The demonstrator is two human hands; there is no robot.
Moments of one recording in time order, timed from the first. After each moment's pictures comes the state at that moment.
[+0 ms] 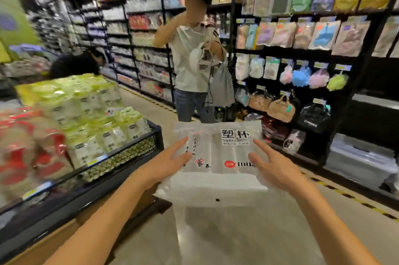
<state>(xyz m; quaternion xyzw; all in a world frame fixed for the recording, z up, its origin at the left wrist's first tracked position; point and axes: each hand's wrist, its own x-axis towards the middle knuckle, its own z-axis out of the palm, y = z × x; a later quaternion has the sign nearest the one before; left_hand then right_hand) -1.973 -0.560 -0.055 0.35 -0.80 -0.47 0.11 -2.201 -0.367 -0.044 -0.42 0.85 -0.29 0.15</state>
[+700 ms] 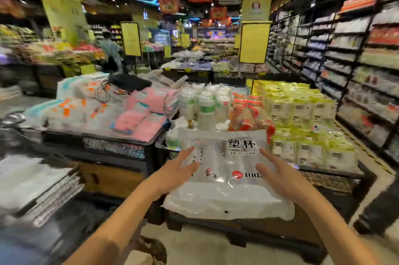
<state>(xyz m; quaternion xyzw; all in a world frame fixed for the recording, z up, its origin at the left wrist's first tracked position) -1.509 -0.481 -0.054 0.69 -0.52 -0.37 0.34 -1.799 -0.582 -0.037 -0.79 0.52 -0.16 0.27</state>
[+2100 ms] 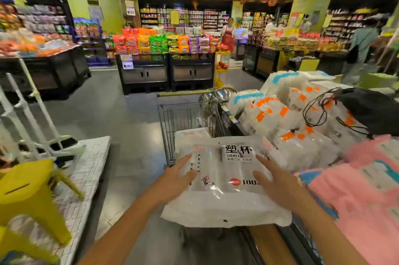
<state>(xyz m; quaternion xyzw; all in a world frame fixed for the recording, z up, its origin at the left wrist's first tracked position) -0.955 -0.378 -0.124 0.84 -0.04 -0.11 0.52 -0.985 -0.677 -0.092 -0.96 0.03 0.01 0.29</state>
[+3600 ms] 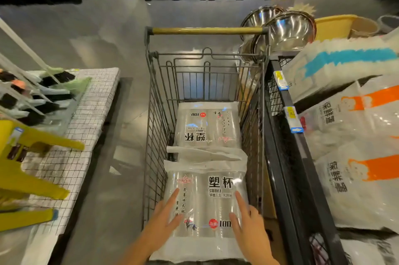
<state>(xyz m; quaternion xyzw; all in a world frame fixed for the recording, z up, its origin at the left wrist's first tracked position) -0.606 -0.400 -0.414 0.86 0.16 -0.27 0.40 -0.556 -0.669 -0.445 -0.95 -0.01 0.22 0.24</state>
